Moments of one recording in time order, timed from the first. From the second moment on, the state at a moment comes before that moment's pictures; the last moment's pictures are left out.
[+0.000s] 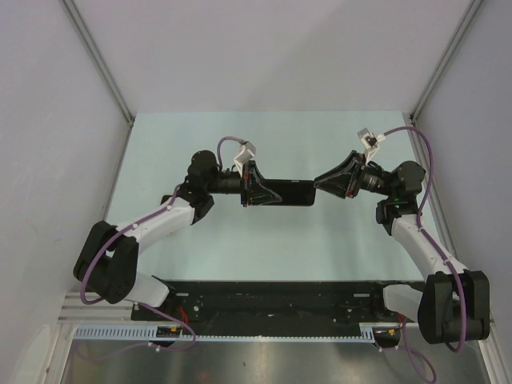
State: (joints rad) left arm -0.54 1.43 0.85 0.58 1.05 -0.42; right arm 0.09 1.14 0.67 0.80 -1.23 0.82
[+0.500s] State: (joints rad) left arm -0.54 1.42 0.83 0.58 1.04 -0.41; right arm 0.08 1.15 0.67 0.81 -1.21 0.88
